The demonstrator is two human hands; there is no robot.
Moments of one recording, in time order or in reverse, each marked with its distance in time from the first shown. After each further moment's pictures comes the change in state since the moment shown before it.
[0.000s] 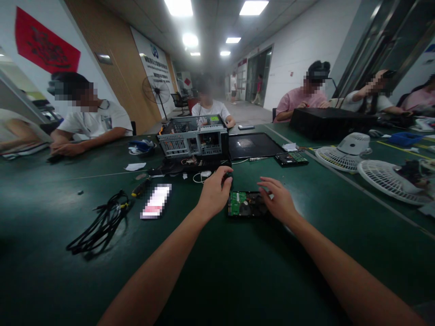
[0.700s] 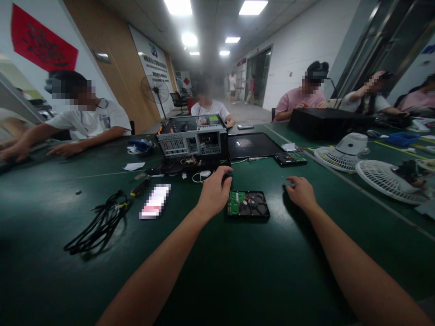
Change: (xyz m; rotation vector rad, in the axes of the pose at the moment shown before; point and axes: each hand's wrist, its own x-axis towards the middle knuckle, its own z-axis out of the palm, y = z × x) left_hand 0.000 0.004 0.000 -0.017 -0.022 -0.035; right_hand 0.008 0.123 -0.032 -0.365 0.032 0.415
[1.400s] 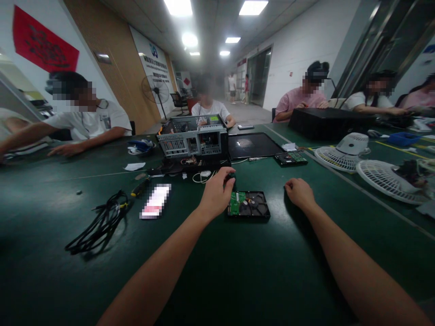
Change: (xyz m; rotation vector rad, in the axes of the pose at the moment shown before) left_hand -0.002 0.004 0.002 -0.045 -0.008 0.021; right_hand 0.002 -0.006 0.001 -0.253 -0.142 -0.017
